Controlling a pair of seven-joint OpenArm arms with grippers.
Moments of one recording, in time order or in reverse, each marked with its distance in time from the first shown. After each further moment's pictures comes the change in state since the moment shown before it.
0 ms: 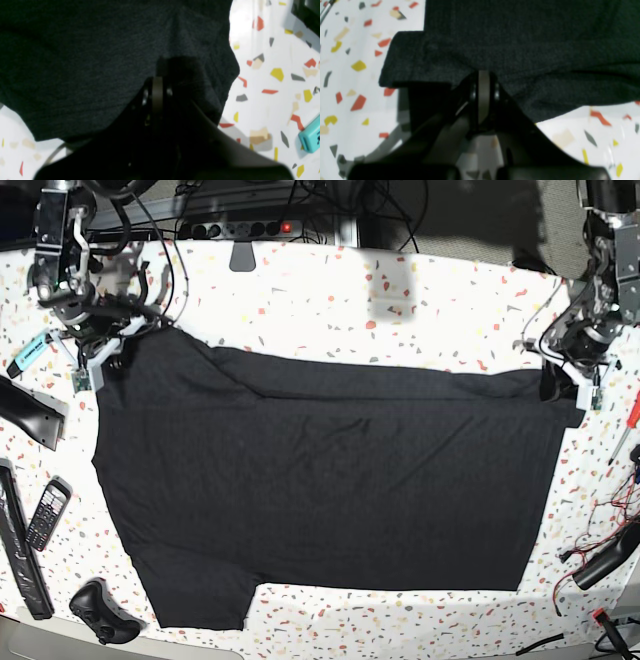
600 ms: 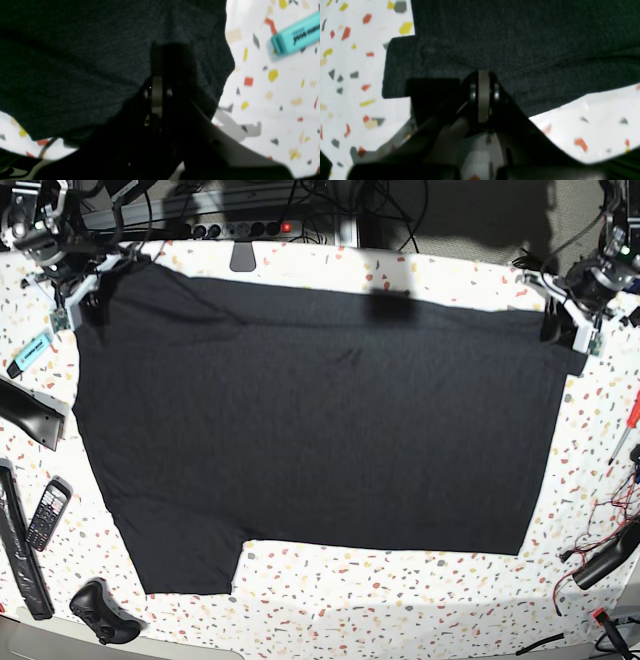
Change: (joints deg) left arm 17.2 -4.3 -0.2 15.2 0.3 -1.7 3.3; right arm -16.4 0.0 10.1 9.5 -0.4 0.3 -1.5
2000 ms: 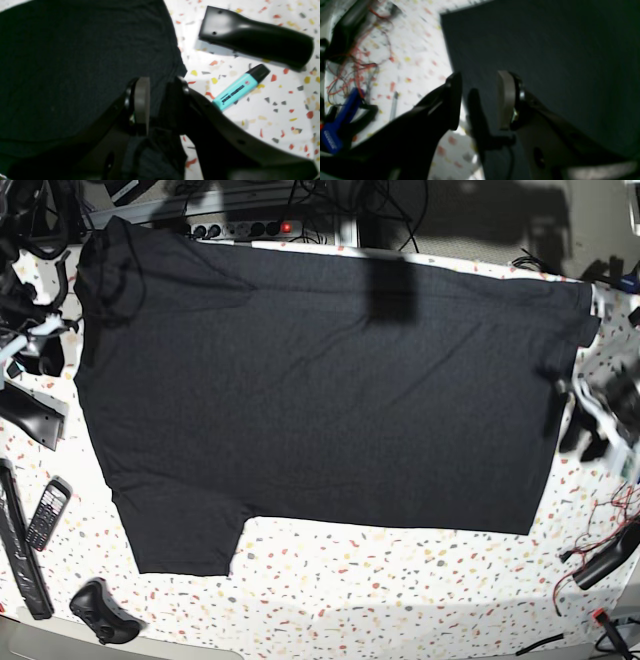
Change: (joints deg) left arm -24.2 -5.7 -1.9 4.7 -10.9 -0.4 14.8; right arm 10.9 0.1 15.0 13.8 23.5 -0.3 -15.6
